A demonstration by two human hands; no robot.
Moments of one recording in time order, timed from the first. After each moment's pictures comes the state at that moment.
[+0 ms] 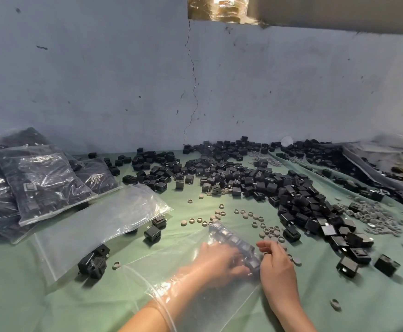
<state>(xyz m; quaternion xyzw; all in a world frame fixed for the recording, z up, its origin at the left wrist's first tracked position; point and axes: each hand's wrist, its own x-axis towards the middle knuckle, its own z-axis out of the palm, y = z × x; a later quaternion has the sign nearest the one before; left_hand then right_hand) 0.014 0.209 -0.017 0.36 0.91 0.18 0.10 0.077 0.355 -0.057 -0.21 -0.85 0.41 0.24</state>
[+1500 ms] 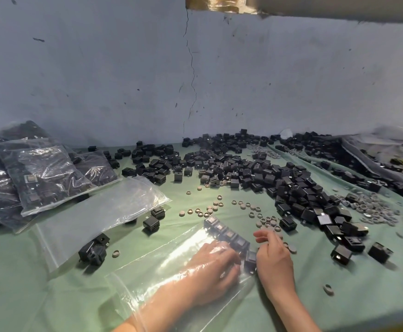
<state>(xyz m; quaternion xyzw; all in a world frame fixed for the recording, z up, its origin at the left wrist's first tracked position) 0.060 0.184 -0.037 0.41 0.87 0.26 -0.04 0.081 0.356 -0.062 -0.21 -0.86 0.39 0.26</state>
